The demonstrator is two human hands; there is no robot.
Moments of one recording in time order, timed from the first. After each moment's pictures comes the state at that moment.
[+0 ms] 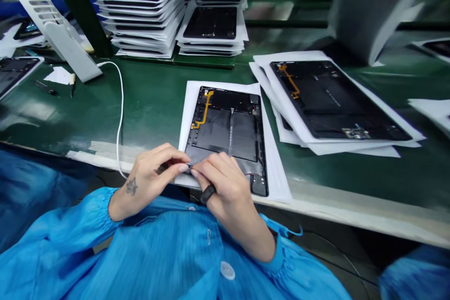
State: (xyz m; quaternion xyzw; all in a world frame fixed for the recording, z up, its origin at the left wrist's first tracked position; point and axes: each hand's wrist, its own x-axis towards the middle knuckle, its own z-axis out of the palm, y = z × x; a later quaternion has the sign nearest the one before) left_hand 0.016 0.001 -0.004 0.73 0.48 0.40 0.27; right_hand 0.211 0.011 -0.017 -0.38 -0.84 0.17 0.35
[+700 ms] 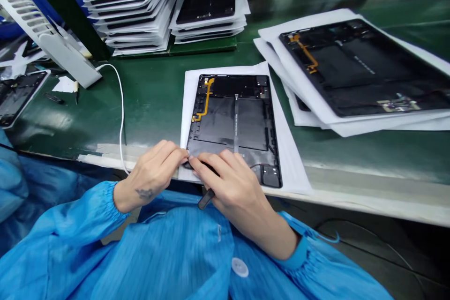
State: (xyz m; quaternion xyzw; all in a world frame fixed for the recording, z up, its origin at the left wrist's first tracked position) left_hand 0.005 0.008 -0.005 0.90 0.38 0.22 -0.04; right_hand 0.217 0.010 -0.023 -0.33 -0.89 0.00 0.32
